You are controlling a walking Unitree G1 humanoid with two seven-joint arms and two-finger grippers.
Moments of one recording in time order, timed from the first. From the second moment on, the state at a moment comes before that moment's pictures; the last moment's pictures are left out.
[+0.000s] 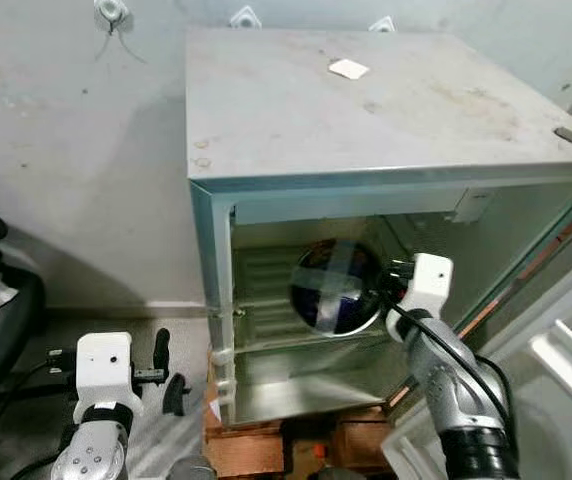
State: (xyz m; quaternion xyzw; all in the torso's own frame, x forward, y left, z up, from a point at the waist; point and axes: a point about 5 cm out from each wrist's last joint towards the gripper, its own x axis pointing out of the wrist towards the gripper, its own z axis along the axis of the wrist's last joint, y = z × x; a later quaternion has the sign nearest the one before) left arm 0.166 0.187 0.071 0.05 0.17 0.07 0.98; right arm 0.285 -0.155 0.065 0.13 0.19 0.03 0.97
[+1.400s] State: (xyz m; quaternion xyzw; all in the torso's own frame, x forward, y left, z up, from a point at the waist) left arm 0.168 0.178 0.078 0.05 0.19 0.08 0.98; right arm 0.361 -0.070 0.079 0.48 0.22 0.02 0.85
